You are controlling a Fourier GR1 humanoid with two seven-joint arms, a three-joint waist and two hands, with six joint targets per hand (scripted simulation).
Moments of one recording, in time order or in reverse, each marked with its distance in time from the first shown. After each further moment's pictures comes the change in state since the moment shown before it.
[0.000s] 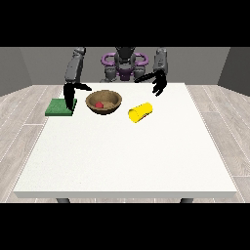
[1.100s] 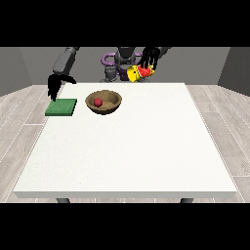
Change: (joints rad) left arm -0.184 0.073 -0.437 -0.070 -0.855 0.030 0.461; right arm 0.045 -0.193 -0.121 0.118 -0.025 0.077 -0.077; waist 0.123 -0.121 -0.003
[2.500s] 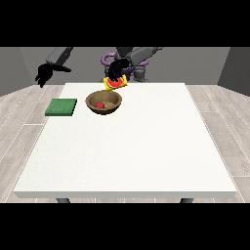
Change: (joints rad) left arm 0.000 -0.093 -0.392 0.237 -0.199 0.009 0.207; right arm -0.004 0.009 0.046 -0.055 0.054 0.026 -0.050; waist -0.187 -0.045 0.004
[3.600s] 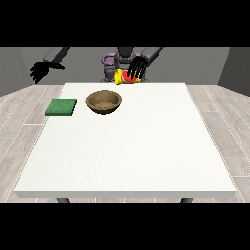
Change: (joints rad) left arm 0.079 0.012 0.344 0.055 0.372 0.270 -0.249; right arm 0.196 -0.072 -0.067 -0.017 -0.029 0.082 -0.065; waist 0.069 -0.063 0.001
